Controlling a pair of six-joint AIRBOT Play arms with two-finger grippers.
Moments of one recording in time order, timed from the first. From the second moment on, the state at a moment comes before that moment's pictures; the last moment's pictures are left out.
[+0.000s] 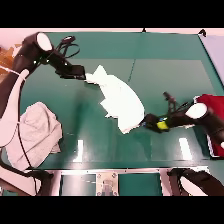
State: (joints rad) left arm -0.16 -1.71 1.75 1.21 -1.28 -1.43; right arm 0.14 -0.97 0.59 -0.93 1.04 1.67
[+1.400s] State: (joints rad) left arm -0.16 -1.86 1.65 0.86 -0.92 -1.30; right arm -0.47 -1.23 0.84 -1.11 0.95 1.53
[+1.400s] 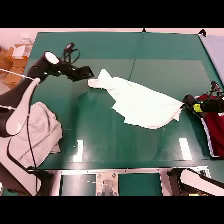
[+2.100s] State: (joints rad) left arm -0.32 -1.96 1.65 0.80 -0.81 -1.19; right arm -0.48 -1.27 0.84 -1.05 0.87 1.48
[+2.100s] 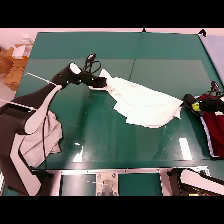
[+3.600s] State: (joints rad) left arm -0.30 -2.02 1.79 0.87 -0.87 -1.15; right arm -0.46 -1.27 0.85 -1.00 0.86 1.43
